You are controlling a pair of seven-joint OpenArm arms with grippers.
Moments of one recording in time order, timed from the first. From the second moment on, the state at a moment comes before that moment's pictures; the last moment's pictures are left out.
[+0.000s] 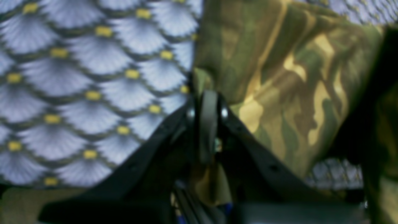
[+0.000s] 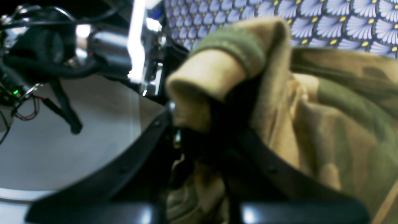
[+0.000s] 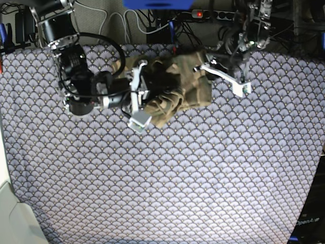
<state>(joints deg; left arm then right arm) 22.7 -10.5 4.6 106.8 -34.4 15.5 43.2 4.1 13.7 -15.7 93.8 67.3 39.7 -71.5</state>
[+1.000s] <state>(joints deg) 21.0 -10.9 0.3 108.1 -42.3 10.2 43.2 4.8 13.6 -15.7 93.8 67.3 39.7 -71.4</state>
